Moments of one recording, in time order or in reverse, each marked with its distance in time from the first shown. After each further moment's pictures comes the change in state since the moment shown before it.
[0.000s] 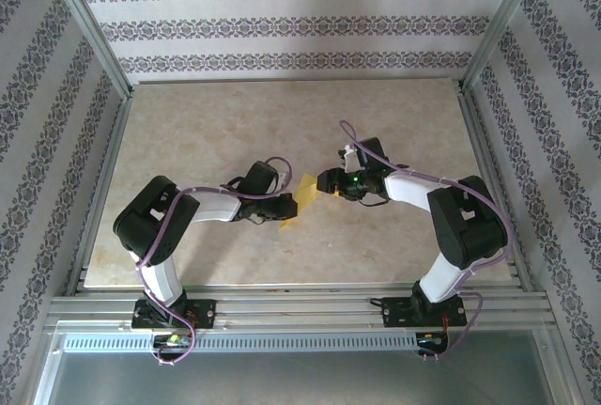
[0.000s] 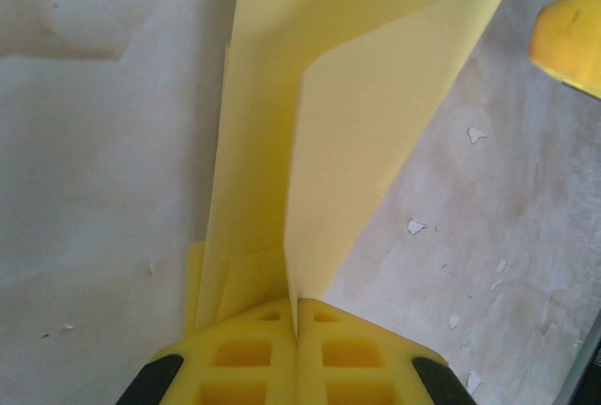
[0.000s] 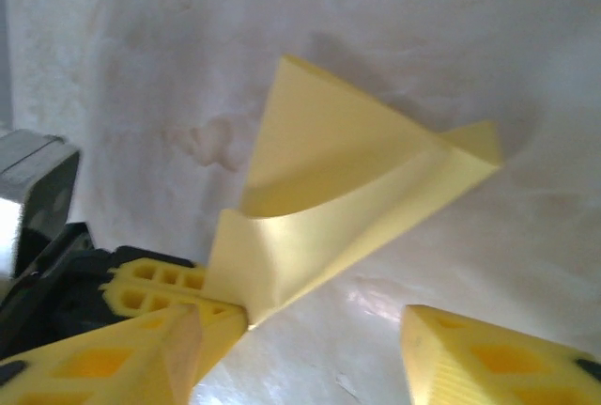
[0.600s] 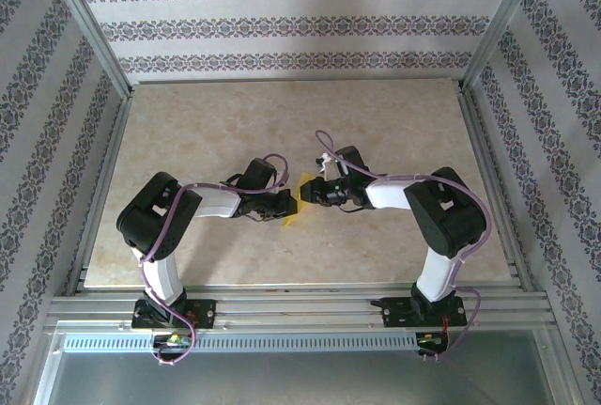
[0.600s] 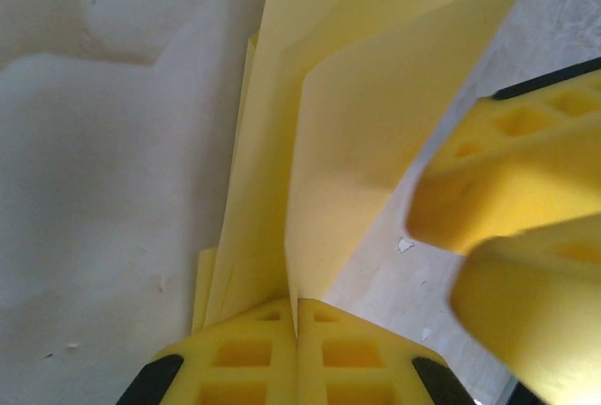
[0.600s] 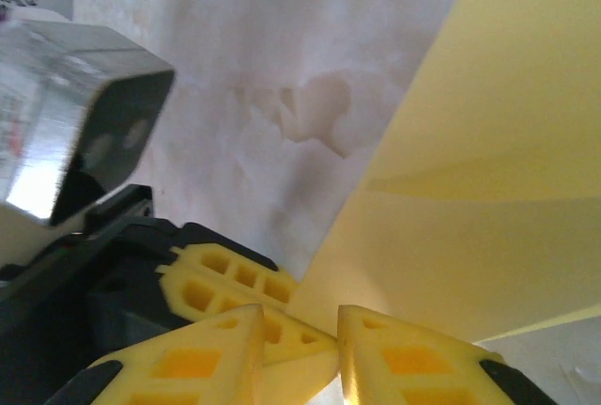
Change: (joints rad) left arm 0.028 0.032 0.022 0.001 0.069 -0.100; right arm 0.122 0.127 -0.017 0.243 -0.061 0.069
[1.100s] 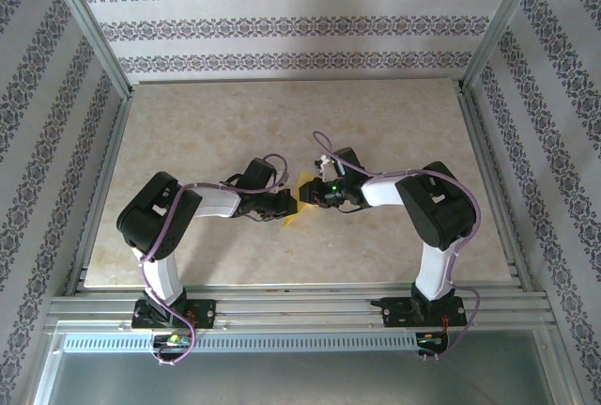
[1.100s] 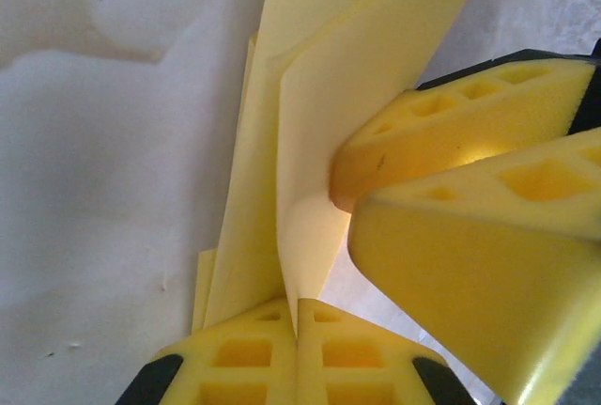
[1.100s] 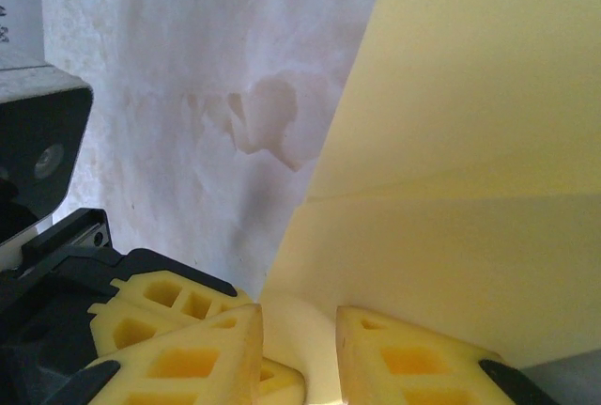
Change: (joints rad) left arm 0.003 0.002 0.000 0.001 0.006 -0.014; right arm 0.002 0.068 0.031 0.004 0.011 0.039
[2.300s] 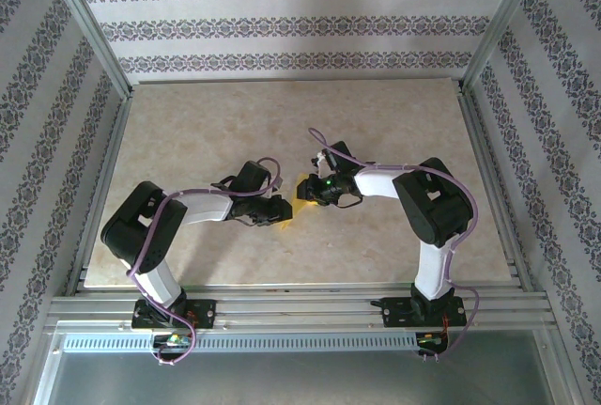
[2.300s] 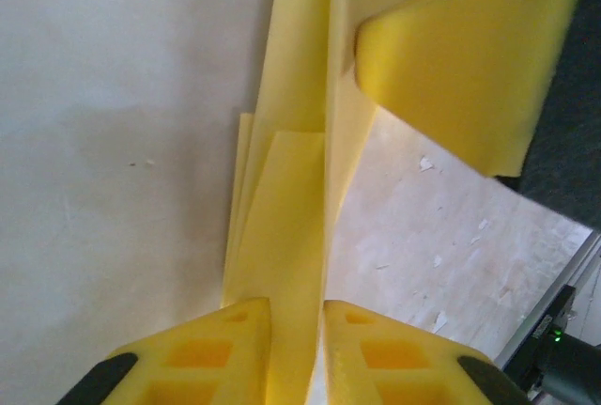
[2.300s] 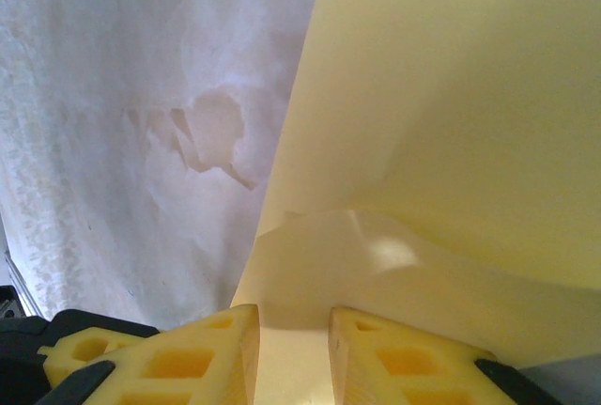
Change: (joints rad) left arm 0.004 -0.117 -0.046 -0.153 -0.011 0.022; right arm 0.018 0.039 0.147 -0.267 0.082 -0.004
